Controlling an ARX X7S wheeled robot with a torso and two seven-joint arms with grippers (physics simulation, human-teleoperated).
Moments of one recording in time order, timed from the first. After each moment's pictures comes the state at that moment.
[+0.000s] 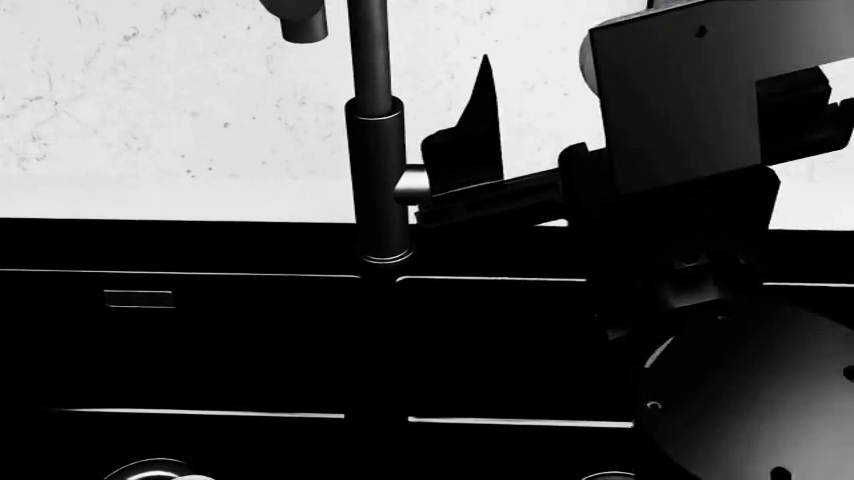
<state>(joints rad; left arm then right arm) -0.71 -0.78 -0.03 0.78 -1.27 -1.07 -0.75 1.05 0.54 -0.23 -0.60 1.10 1.15 0.66</state>
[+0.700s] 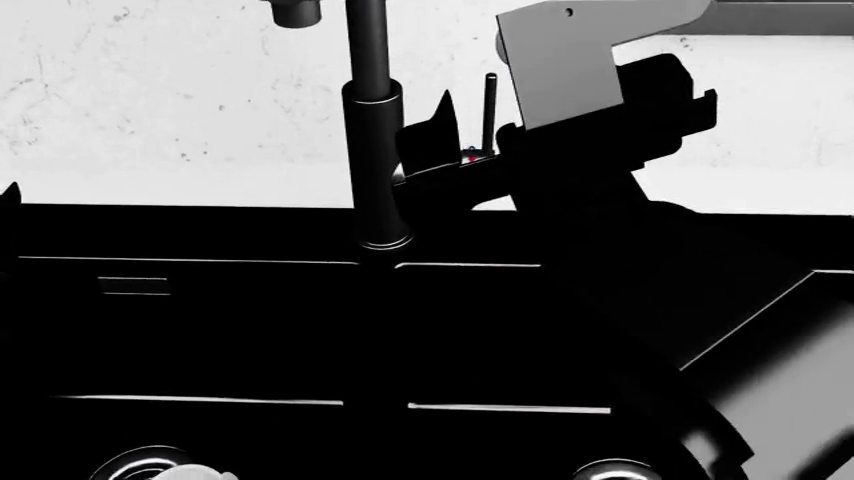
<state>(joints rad) -0.67 -0.79 0.02 0.77 -1.19 -1.04 -0.68 1.13 0.42 -0.49 -0.14 0.81 0.97 0.40</state>
